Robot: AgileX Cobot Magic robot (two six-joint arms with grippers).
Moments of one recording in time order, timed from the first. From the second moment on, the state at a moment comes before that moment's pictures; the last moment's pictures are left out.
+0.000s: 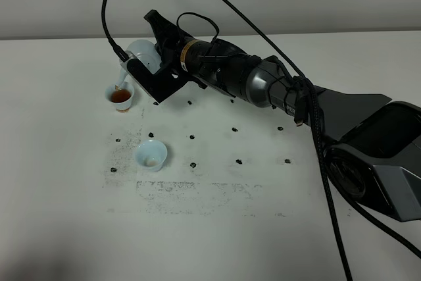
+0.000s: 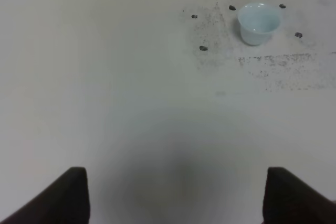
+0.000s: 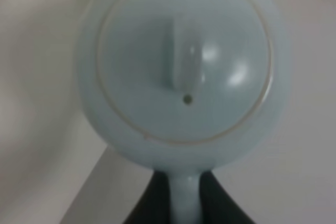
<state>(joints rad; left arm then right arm) 0.03 -0.01 -0.46 -0.15 1.07 0.18 0.58 2.52 -2.08 -0.63 0.12 -1.28</state>
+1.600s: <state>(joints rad) 0.03 -0.01 -0.46 -0.15 1.07 0.18 0.58 2.41 -2.08 -0.42 0.41 -0.82</state>
